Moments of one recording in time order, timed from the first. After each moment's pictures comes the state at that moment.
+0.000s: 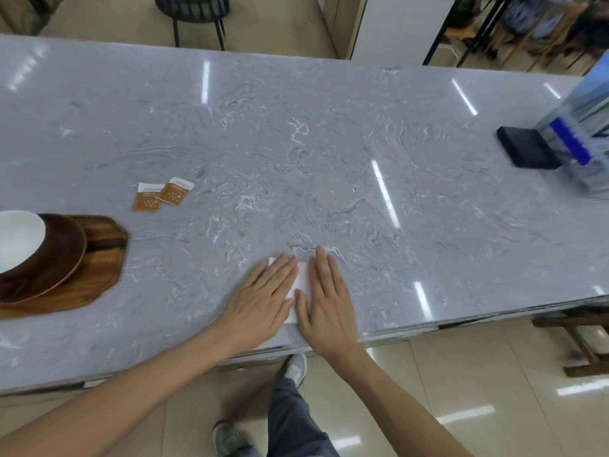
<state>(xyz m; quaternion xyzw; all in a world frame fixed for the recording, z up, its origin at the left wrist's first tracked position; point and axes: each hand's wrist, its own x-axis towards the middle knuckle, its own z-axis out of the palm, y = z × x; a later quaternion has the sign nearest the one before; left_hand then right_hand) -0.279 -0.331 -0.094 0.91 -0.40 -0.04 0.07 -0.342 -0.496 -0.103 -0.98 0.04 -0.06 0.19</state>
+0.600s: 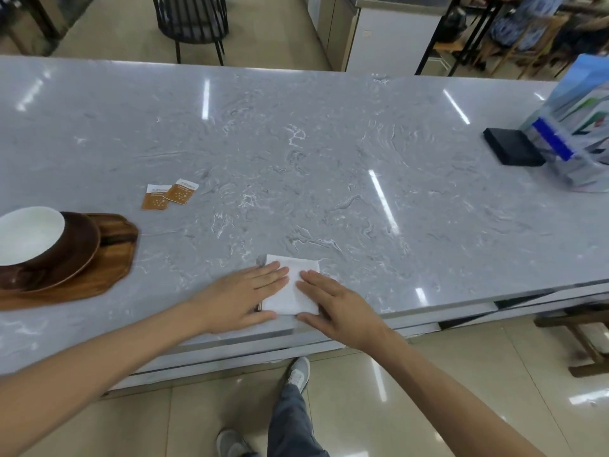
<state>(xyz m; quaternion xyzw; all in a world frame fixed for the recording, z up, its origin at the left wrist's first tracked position) -0.266 -0.287 -0.076 0.85 -0.52 -0.12 0.04 -0.364 -0.537 -0.084 -0.96 -0.17 0.01 0.21</state>
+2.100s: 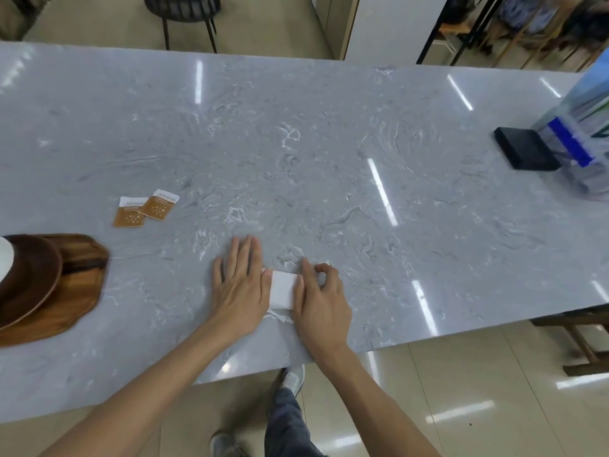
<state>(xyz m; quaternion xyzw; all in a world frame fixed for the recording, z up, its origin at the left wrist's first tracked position) -0.236 -0.353 -0.095 0.97 -0.17 -0.07 0.13 -0.306 -0.494 -0.096 -0.96 0.16 -0.10 0.18</state>
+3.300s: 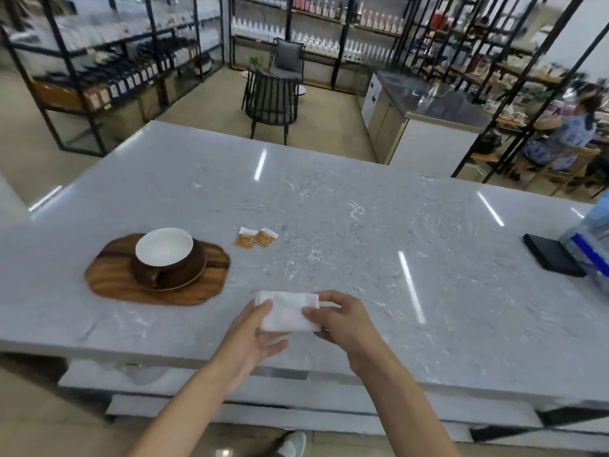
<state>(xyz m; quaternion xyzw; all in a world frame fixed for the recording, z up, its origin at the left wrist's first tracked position) -0.335 -0.207 -0.025 0.47 0.12 -0.23 0.84 -0.344 -0.392 0.054 -0.72 0.17 0.13 0.66</state>
